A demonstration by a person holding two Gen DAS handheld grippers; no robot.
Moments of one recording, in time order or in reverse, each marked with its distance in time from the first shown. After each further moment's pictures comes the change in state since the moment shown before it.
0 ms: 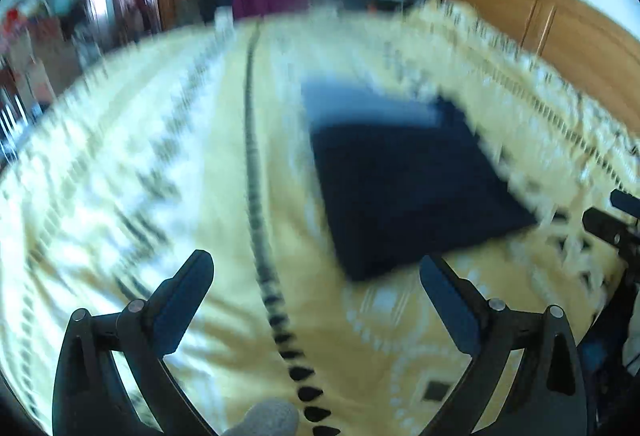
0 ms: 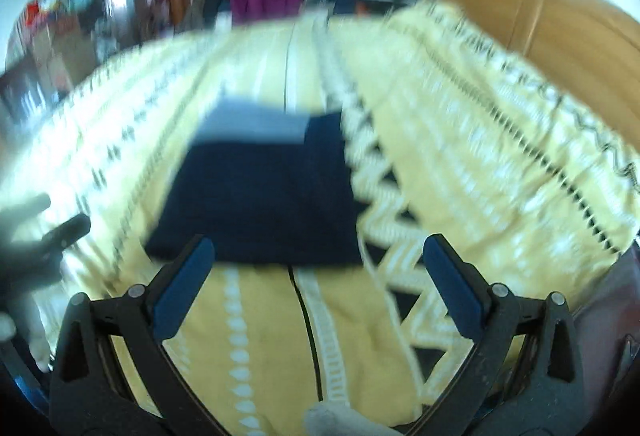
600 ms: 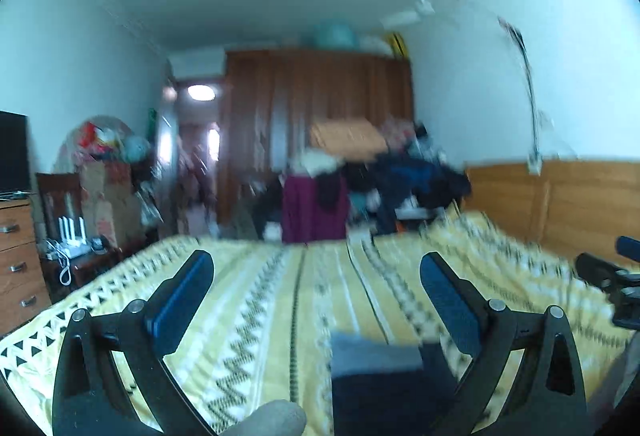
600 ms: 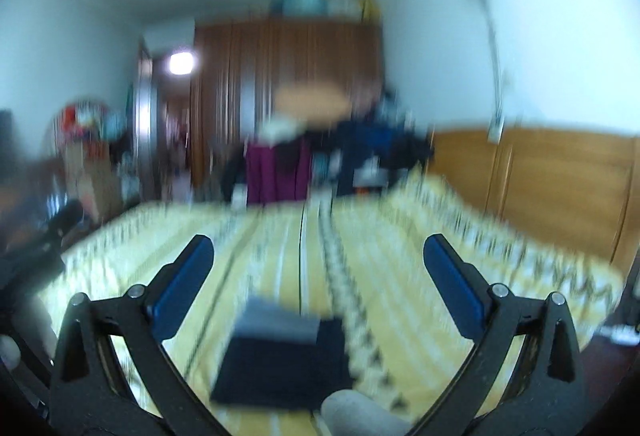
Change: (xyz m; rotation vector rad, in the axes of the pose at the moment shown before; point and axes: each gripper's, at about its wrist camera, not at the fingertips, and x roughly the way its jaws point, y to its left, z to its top) left arm -0.247 -0.027 0.095 -0.078 -0.786 0.170; right arm -0.199 0.012 0.073 -0.003 -0.670 0.007
